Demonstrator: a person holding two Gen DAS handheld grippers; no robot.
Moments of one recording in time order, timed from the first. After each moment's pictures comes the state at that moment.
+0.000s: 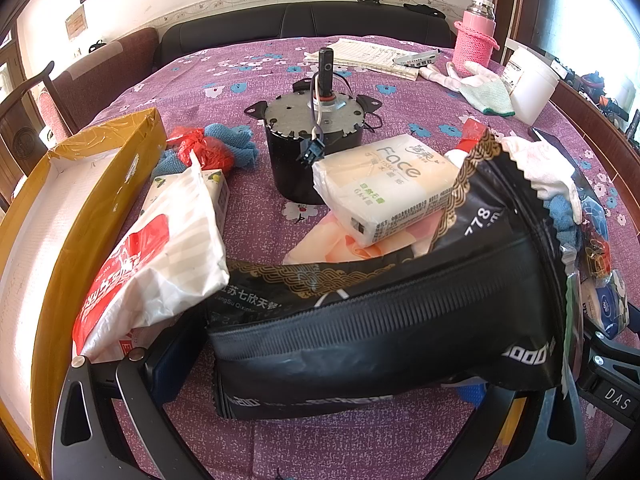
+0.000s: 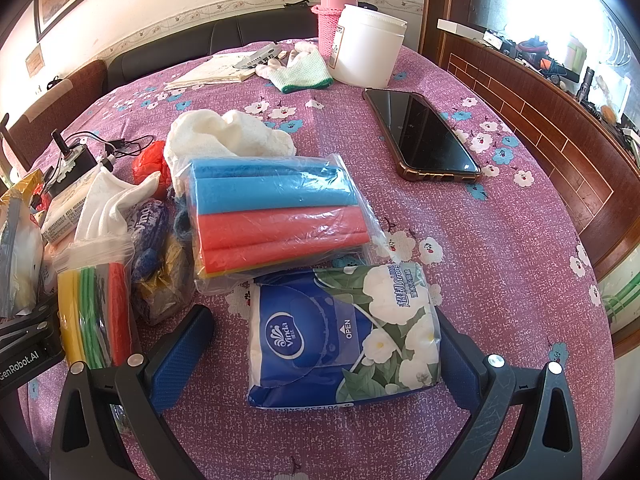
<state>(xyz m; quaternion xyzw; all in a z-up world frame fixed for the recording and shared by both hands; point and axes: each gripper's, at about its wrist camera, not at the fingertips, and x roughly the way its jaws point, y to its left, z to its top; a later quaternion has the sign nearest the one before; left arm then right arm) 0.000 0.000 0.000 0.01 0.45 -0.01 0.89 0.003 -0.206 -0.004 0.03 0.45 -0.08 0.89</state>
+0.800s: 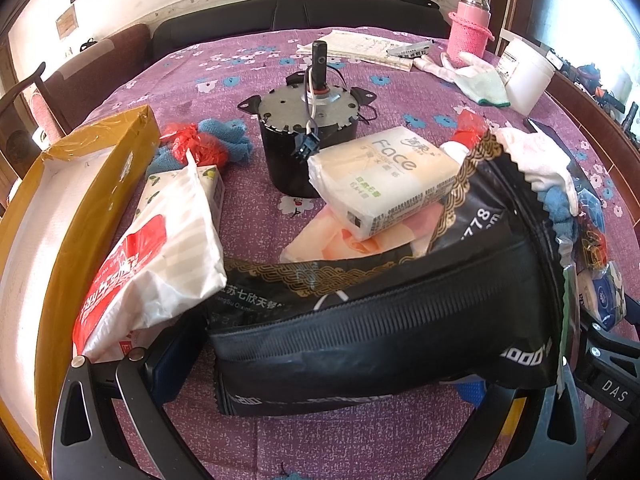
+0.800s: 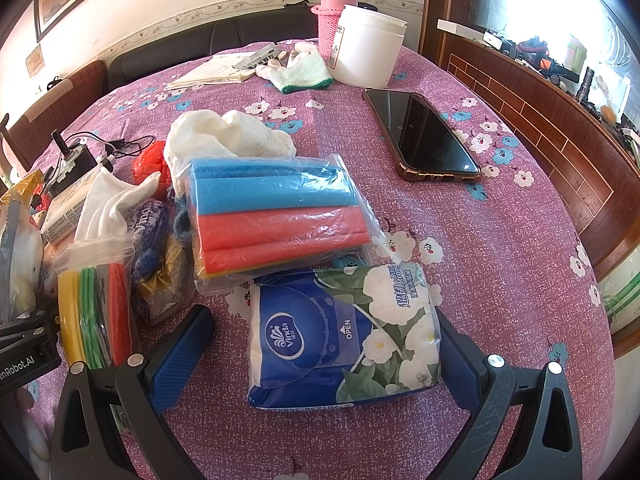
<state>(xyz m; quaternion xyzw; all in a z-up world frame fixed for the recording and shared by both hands) 0.002 0.000 0.000 0.01 0.47 -0.02 0.88 0.004 -0.206 -0.004 0.03 0.45 -0.08 0.89</state>
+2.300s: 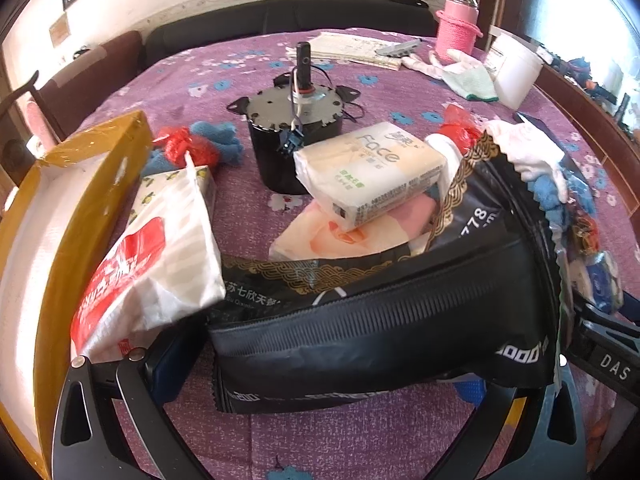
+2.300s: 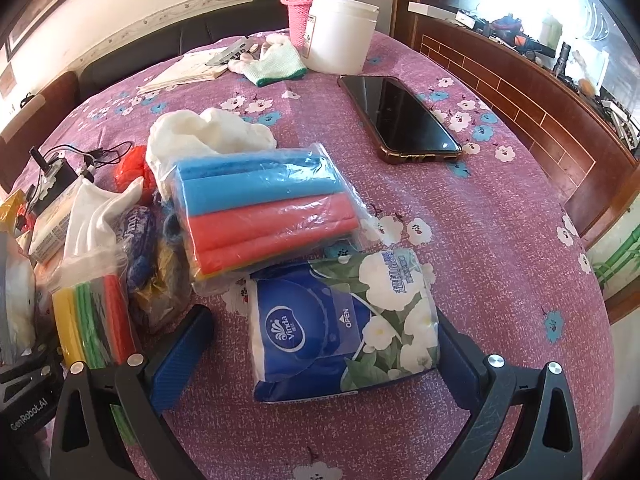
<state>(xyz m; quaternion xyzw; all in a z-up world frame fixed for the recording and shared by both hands) -0.005 -0.002 0.002 0.03 0.47 -0.05 0.88 0.005 -0.203 -0.004 0.06 0.47 -0.12 0.87</state>
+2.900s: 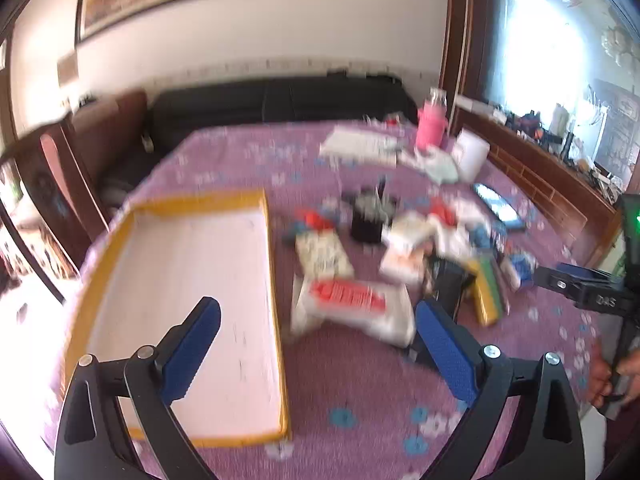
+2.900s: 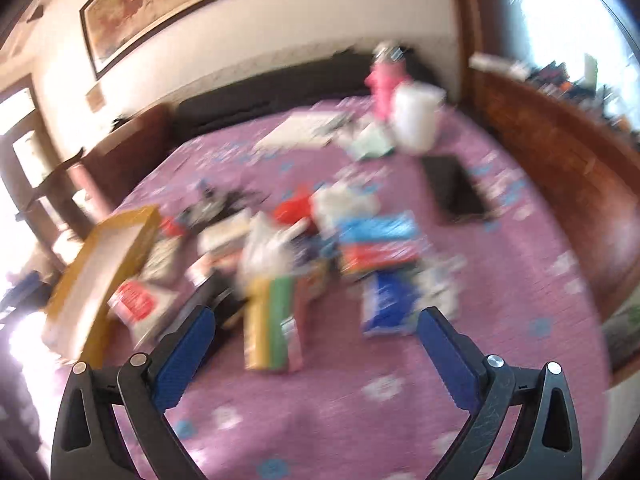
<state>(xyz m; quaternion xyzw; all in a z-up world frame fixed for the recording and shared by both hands) -0.117 0.130 0.109 0.01 0.35 -0.10 0.93 -0.074 -0.163 0.074 0.09 0.40 0.06 0.91</state>
